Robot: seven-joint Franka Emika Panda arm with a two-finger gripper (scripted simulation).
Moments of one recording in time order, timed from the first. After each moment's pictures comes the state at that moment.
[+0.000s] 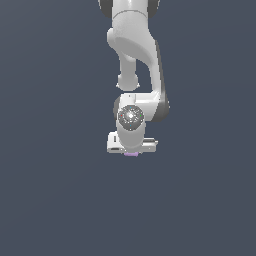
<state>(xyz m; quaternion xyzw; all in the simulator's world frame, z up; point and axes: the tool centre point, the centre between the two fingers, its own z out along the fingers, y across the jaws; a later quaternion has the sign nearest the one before) 0.019 0.016 0.075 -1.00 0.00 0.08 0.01</state>
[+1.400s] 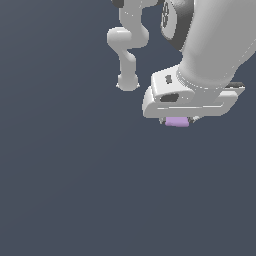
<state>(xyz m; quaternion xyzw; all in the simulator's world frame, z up) 0.055 0.139 0.331 -1.00 -0.01 0.08 0.02</state>
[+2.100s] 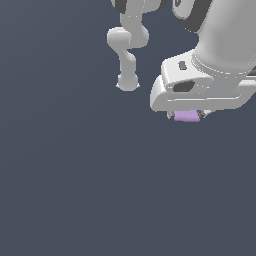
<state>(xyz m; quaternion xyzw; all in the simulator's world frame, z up) 0.062 0.153 0.360 -1.00 -0.01 0.08 0.02</state>
